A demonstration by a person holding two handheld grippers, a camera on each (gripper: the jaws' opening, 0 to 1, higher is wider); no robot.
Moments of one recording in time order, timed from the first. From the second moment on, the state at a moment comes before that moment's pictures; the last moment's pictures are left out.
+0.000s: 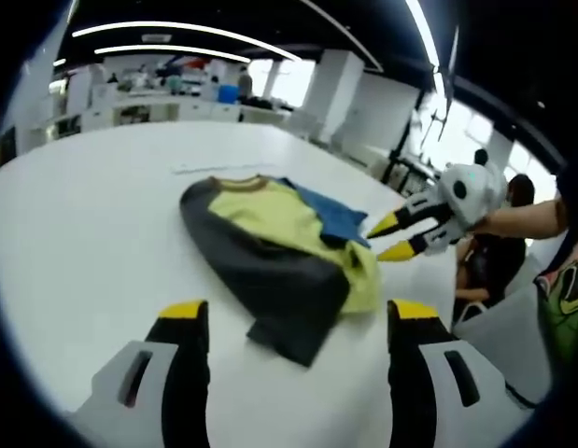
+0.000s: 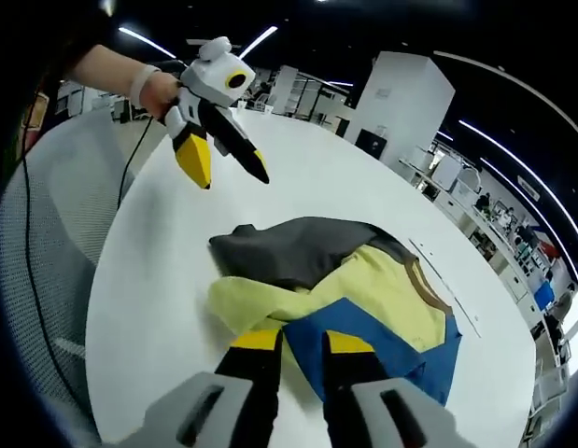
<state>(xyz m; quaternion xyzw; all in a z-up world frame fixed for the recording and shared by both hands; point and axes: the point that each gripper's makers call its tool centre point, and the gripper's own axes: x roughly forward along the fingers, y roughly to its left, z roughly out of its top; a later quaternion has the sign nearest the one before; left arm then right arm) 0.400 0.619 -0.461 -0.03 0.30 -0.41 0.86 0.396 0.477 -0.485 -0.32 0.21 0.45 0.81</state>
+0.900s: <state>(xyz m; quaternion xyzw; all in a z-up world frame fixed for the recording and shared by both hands) 0.399 0.623 -0.459 -0.04 0.30 -0.40 0.86 0.394 0.480 -0.488 -0.37 0.19 0.45 0.79</state>
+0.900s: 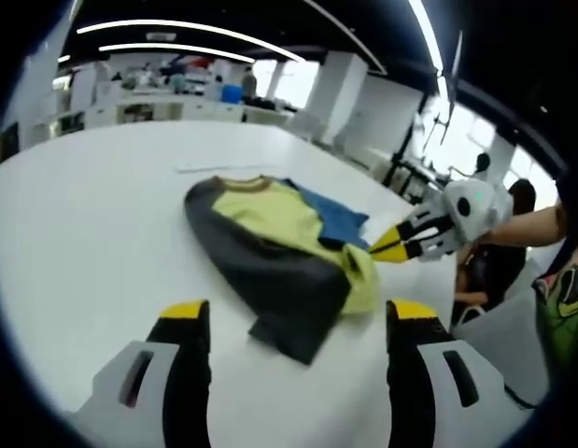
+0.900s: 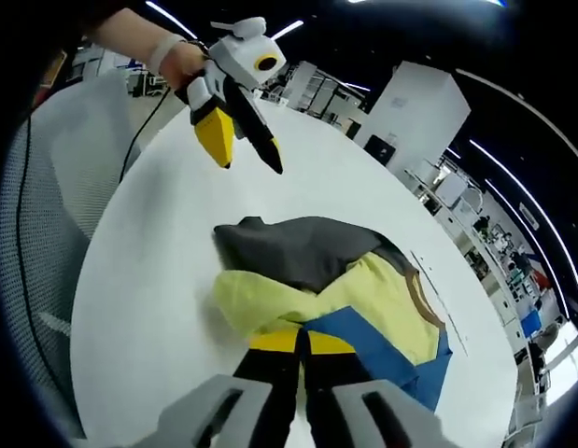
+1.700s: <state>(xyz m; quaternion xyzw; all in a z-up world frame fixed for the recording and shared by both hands) 0.400 0.623 -0.461 -0.04 0.30 -0.40 0.86 0.431 0.382 -0.384 -0.12 0.27 0.37 0.88</state>
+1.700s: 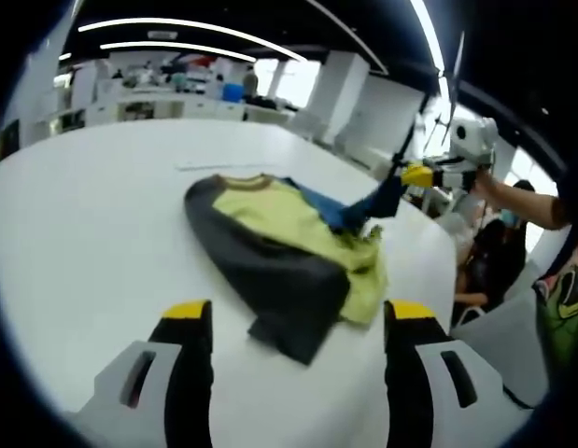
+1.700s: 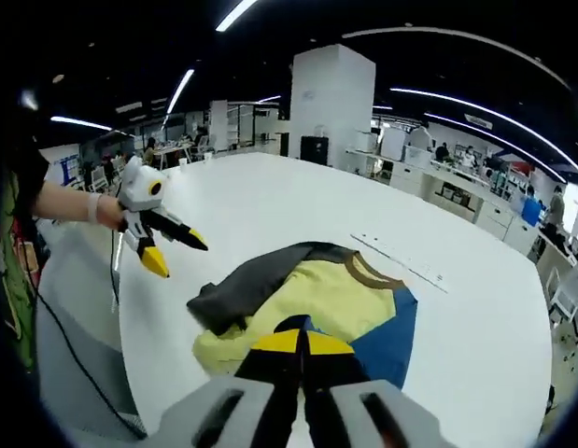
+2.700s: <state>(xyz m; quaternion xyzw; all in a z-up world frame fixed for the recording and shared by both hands) 0.409 0.613 -0.471 -0.05 0.31 -0.40 0.86 0.448 0.142 -0.391 -0.03 0.39 0.11 0.92</state>
